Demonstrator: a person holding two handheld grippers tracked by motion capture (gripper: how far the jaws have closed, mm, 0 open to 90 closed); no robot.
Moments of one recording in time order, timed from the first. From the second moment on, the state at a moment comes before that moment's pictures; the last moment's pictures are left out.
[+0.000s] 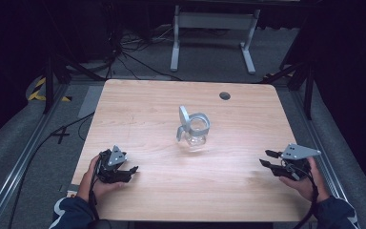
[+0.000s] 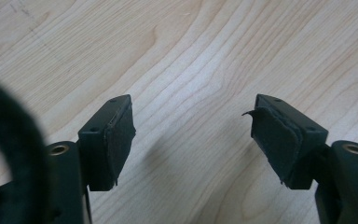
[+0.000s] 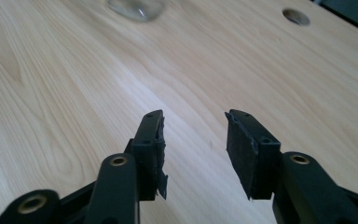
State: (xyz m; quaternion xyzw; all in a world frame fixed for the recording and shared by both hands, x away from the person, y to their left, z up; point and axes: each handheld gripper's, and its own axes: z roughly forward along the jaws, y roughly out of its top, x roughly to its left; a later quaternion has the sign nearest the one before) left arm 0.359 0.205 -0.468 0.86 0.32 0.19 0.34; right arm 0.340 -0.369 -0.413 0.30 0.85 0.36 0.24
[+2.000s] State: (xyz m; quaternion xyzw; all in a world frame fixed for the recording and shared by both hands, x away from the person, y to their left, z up) left arm 0.360 0.222 -0.481 0.84 0.37 0.15 0.36; right arm 0.304 -0.444 -0.467 0.42 0.81 0.36 0.20
